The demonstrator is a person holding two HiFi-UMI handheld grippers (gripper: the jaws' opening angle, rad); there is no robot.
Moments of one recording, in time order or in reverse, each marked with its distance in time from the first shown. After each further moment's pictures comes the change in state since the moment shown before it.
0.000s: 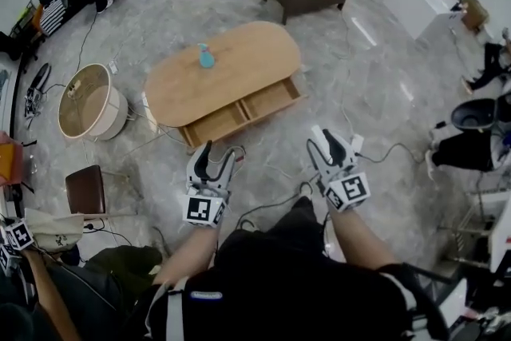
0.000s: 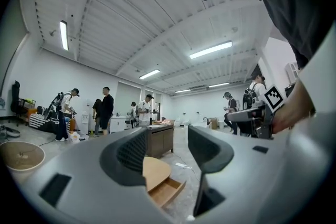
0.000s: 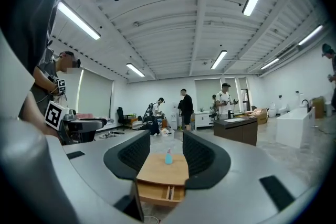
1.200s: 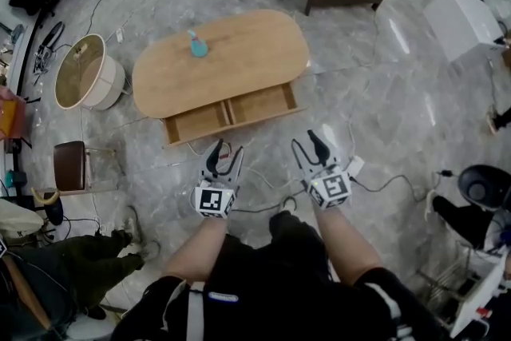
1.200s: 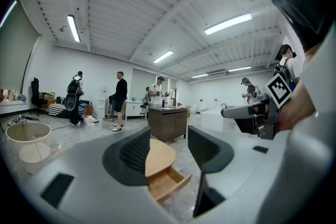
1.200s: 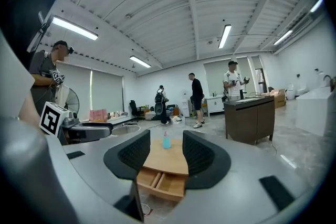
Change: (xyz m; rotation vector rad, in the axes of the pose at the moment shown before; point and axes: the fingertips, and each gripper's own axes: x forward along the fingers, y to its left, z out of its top) left arm 0.210 -0.065 -0.154 -0.059 0.147 0.219; right arm 0.112 -0.181 -0.138 0.081 0.100 0.201
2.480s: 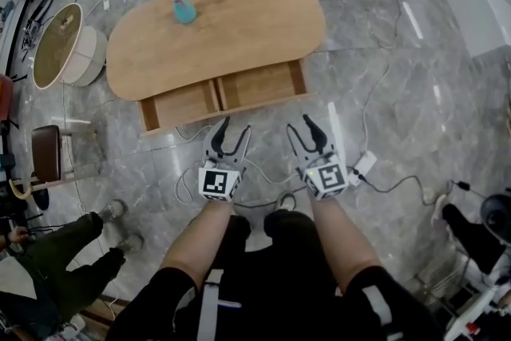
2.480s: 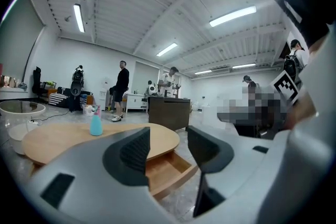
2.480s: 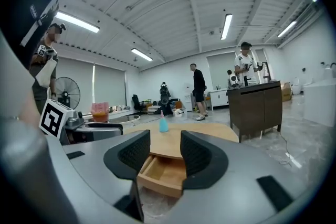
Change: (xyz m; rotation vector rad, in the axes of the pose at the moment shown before) left arm 0.119 0.015 -0.165 -0.062 -0.002 0.018; right arm 0.099 -0.046 -0.164 0.014 0.052 0.051
